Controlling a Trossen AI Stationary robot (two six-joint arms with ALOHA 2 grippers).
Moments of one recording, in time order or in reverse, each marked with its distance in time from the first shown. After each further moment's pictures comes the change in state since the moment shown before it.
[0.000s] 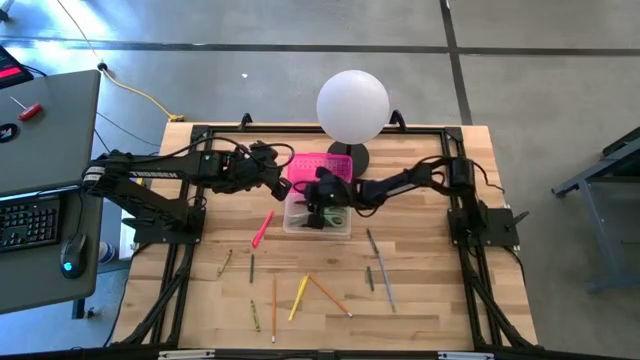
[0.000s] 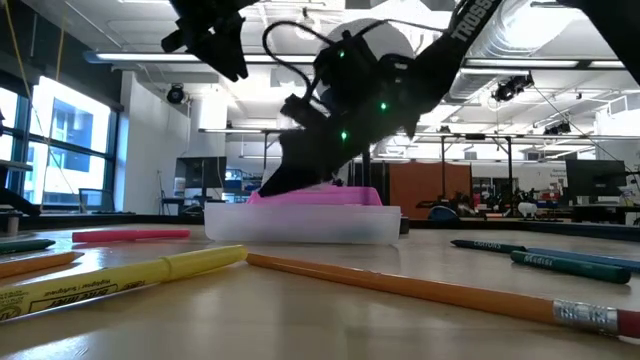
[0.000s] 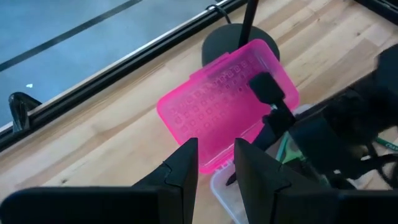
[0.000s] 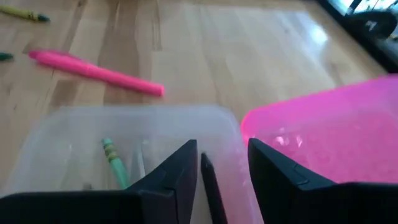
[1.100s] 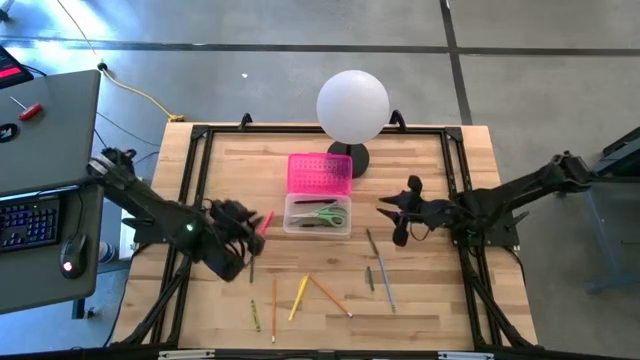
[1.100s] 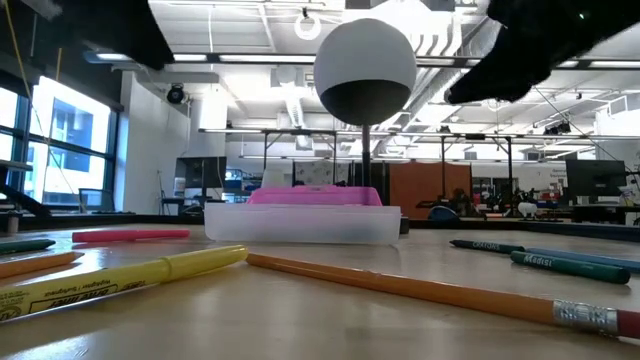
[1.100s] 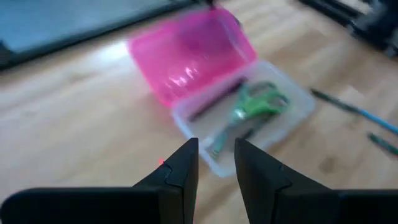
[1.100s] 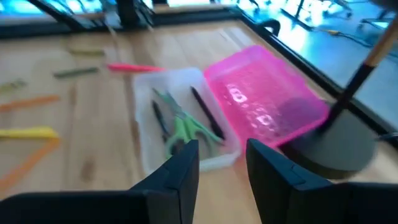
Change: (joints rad) left arm -0.651 -0.010 -0.222 -0.171 -0.368 -0.771; right arm 0.385 -1.128 -0.650 -0.472 0.468 0.354
